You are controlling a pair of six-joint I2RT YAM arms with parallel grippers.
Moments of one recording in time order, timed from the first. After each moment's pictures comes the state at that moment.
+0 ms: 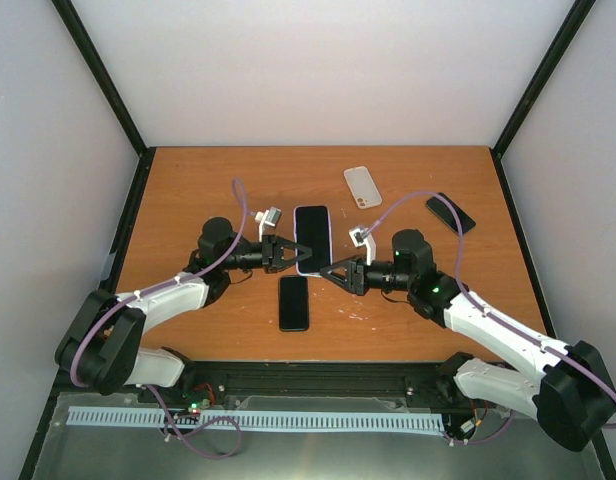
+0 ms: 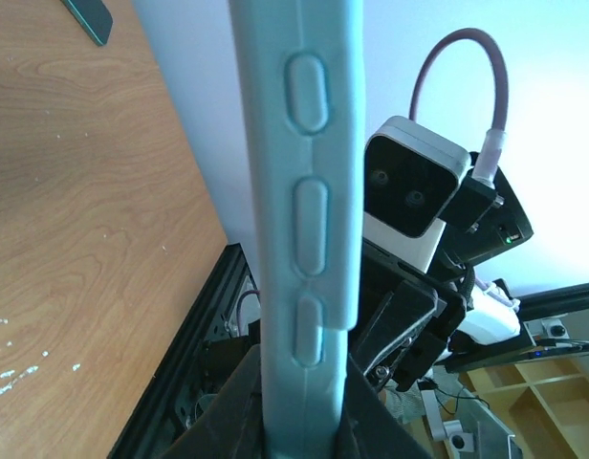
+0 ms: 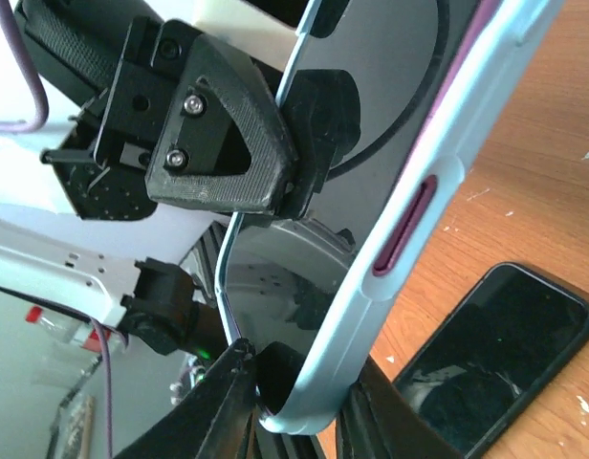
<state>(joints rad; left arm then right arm) -0.47 1.34 0.56 0.74 1.00 -1.20 0.64 1.05 0.58 0.14 -0.70 0.59</state>
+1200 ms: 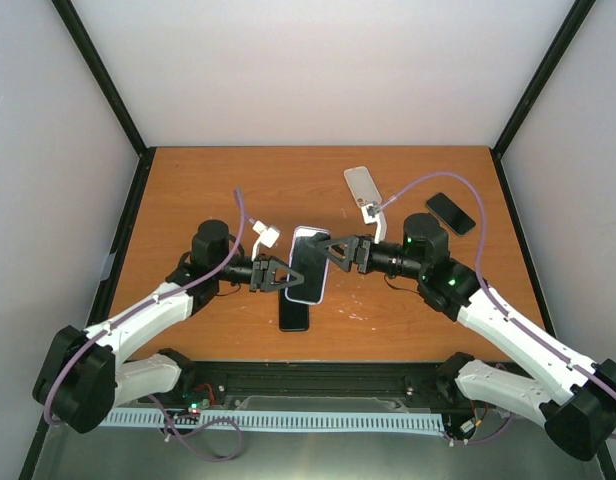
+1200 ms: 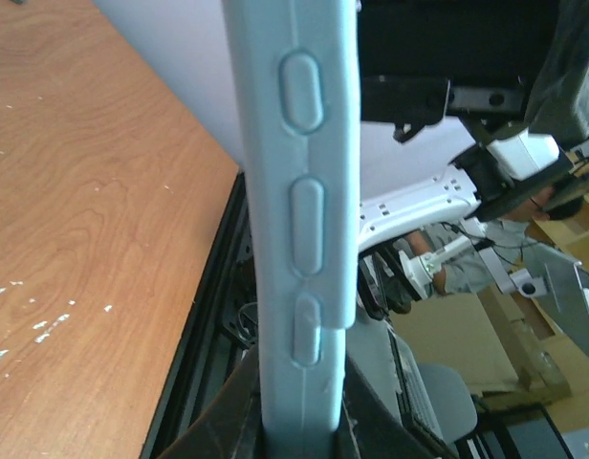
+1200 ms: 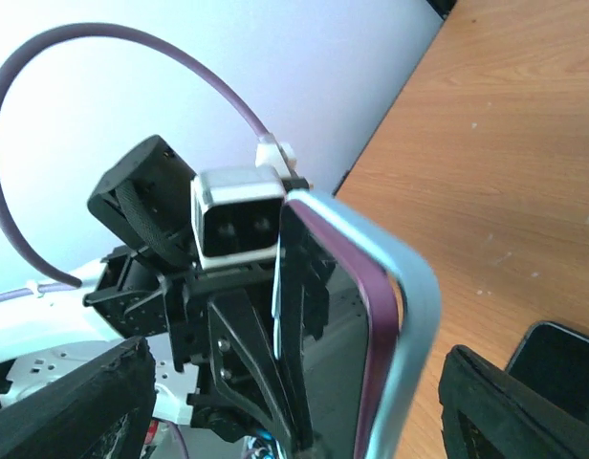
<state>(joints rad) -0.49 1.13 0.57 0.30 1.16 -0.67 0.67 0.97 0.80 -0.07 -0.54 0.76</state>
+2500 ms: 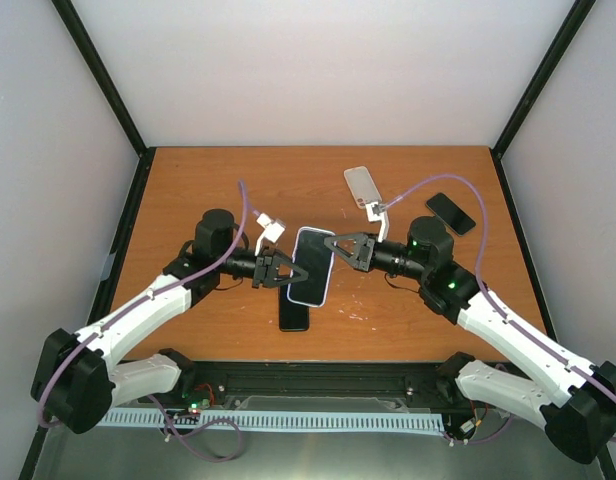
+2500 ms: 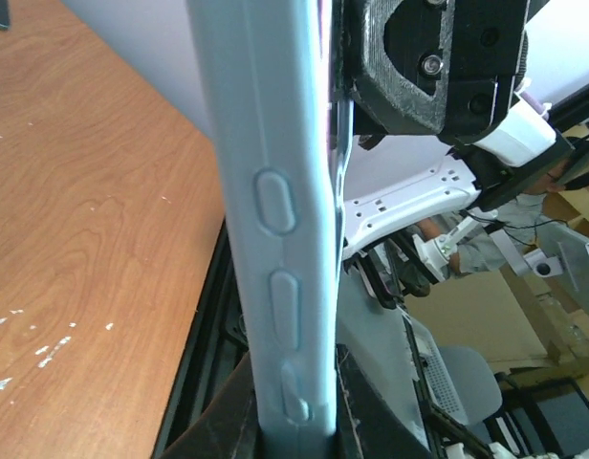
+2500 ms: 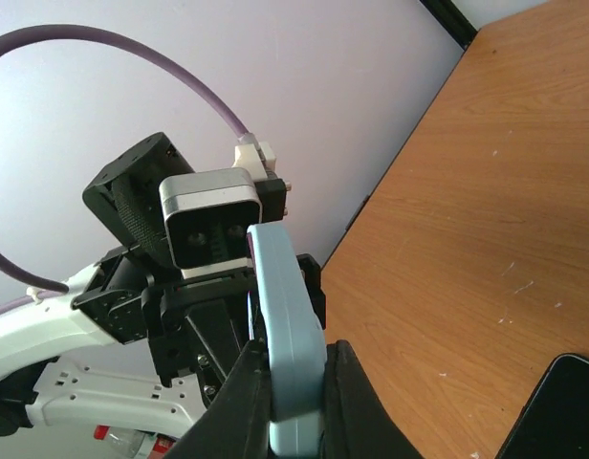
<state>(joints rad) -0.52 1.12 0.69 0.09 1.13 -0.51 0.65 0.97 0.76 0.07 -0.56 0.82</state>
